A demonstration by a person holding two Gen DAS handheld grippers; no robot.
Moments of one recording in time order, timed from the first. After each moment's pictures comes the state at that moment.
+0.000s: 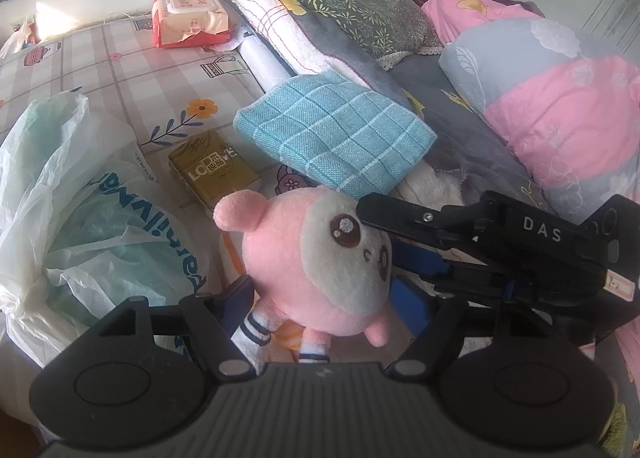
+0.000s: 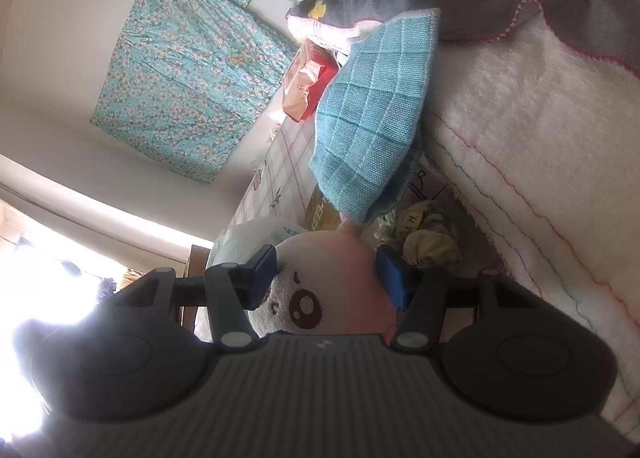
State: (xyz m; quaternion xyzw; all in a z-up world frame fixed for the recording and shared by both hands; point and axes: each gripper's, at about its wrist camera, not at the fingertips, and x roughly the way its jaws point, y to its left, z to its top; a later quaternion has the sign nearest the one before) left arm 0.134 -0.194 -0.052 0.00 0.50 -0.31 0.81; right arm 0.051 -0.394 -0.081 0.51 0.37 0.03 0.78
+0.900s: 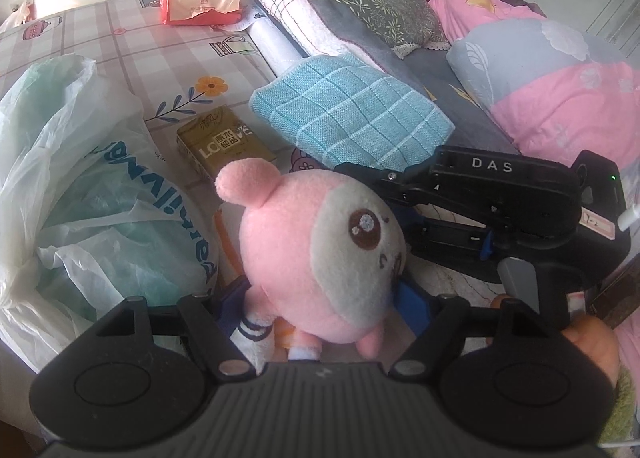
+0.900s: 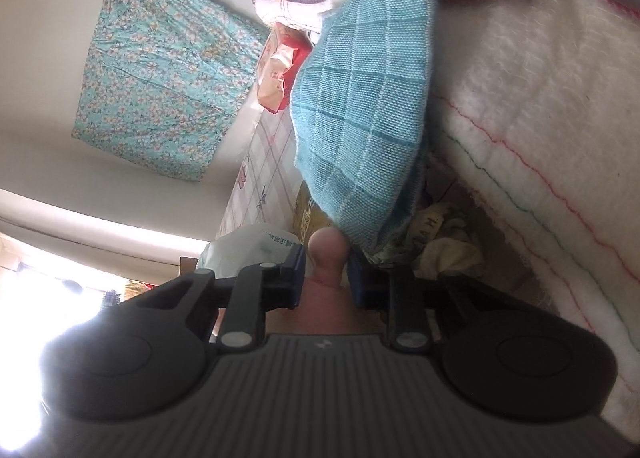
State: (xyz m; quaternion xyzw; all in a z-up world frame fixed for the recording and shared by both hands) left arm 0.144 -0.180 -0.072 -0.02 0.51 -0.31 0.80; right arm 0.105 -0.394 -0.114 0.54 0.40 0.01 0.74
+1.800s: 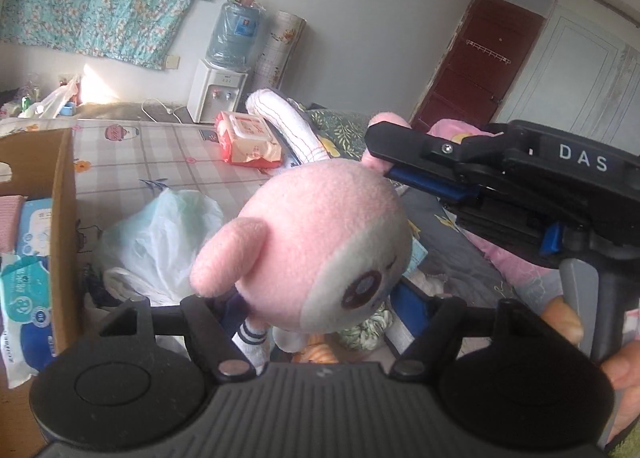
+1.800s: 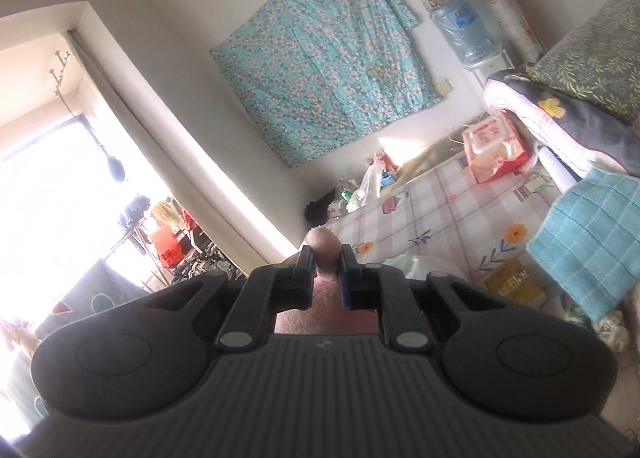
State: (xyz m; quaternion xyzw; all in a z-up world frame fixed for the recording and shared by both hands) left arm 0.078 -0.066 0.033 -0.10 0.35 -0.27 0.89; right arm 0.099 -0.267 0.095 0.33 0.28 0.19 0.88
